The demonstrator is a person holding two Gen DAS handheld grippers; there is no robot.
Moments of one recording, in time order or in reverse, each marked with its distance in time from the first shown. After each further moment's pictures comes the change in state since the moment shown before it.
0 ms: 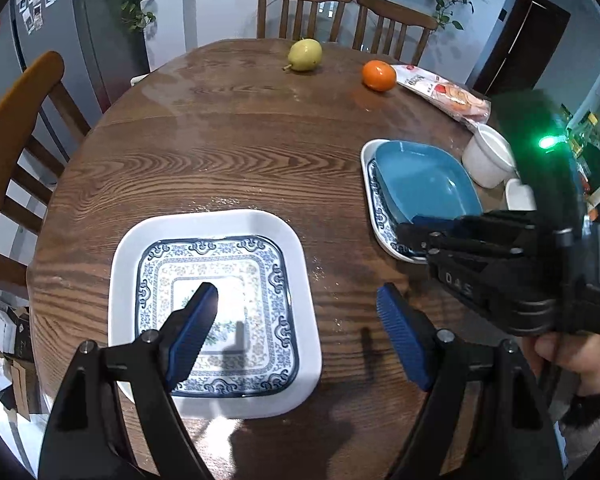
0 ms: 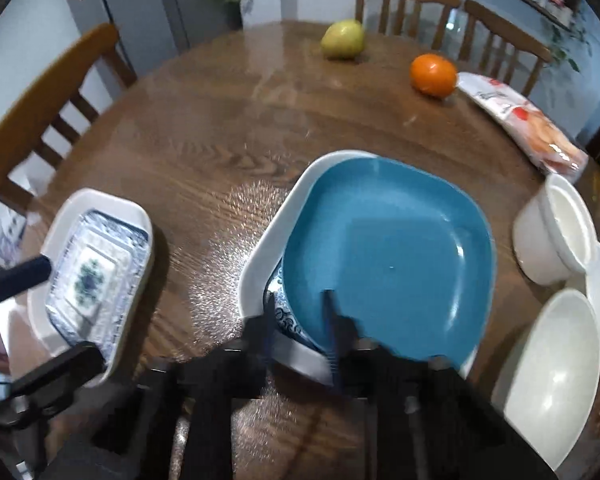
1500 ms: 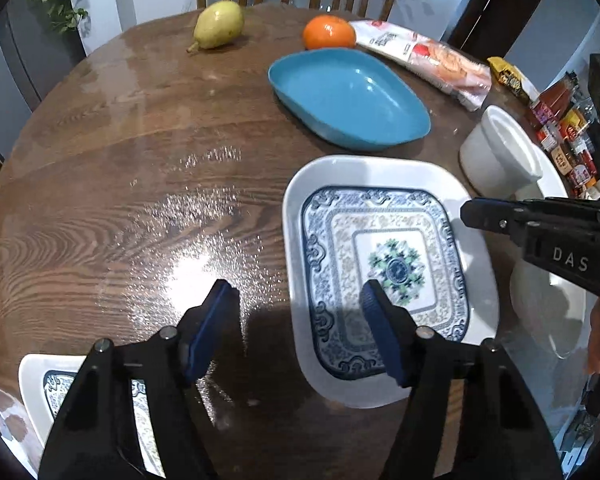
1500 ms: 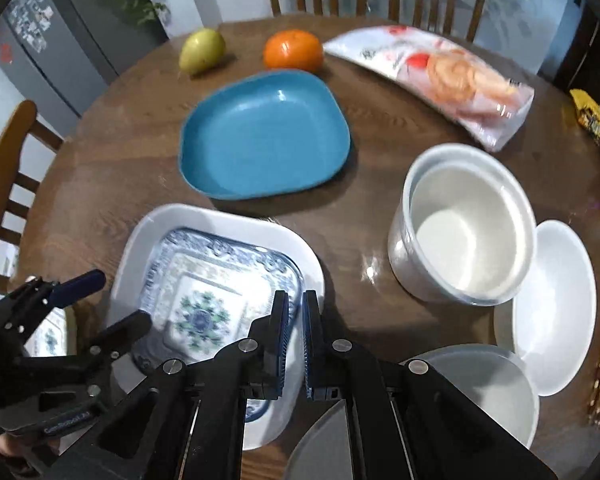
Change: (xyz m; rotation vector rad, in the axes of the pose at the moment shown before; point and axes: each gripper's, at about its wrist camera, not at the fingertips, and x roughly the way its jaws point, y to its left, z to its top) left arm 0.104 -0.057 0.072 0.117 0.149 -0.080; right arm -0.018 -0.124 0.016 0.247 0.064 0.010
